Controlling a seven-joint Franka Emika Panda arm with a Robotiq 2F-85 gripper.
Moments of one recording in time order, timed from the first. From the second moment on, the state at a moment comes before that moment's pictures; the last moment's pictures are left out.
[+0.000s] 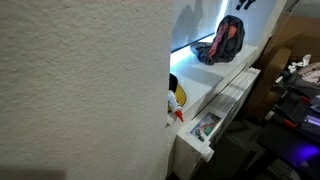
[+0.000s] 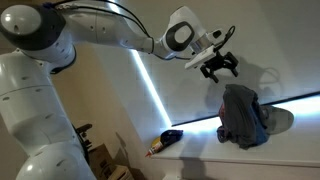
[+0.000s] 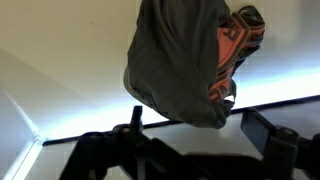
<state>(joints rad) -0.09 0.06 -0.23 -2.03 0.14 2.40 -0.38</state>
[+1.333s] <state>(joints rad) -0.10 0.02 -0.20 -2.09 0.02 2.54 -0.23</state>
